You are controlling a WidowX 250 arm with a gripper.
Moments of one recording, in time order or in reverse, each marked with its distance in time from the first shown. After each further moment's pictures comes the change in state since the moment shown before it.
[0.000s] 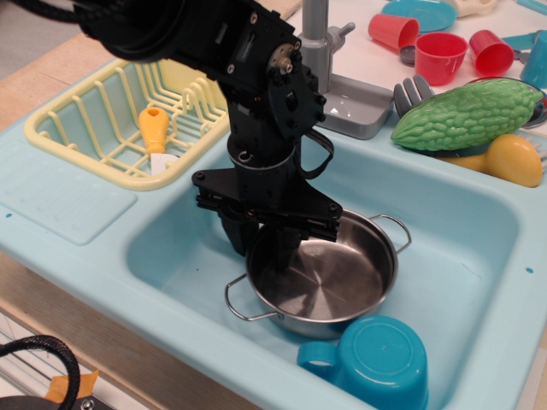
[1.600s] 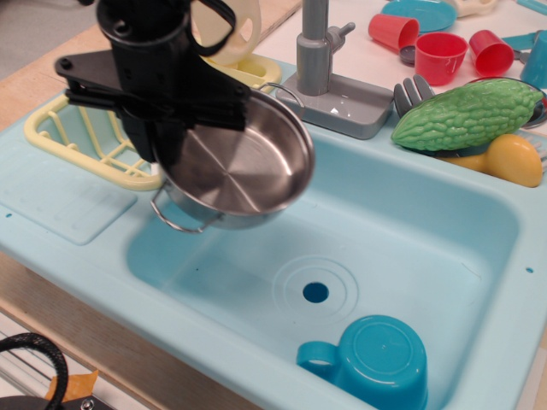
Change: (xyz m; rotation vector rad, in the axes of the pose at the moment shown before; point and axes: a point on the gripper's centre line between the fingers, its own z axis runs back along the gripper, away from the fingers) arm 0.003 0.066 0.096 0.161 -0.160 0.213
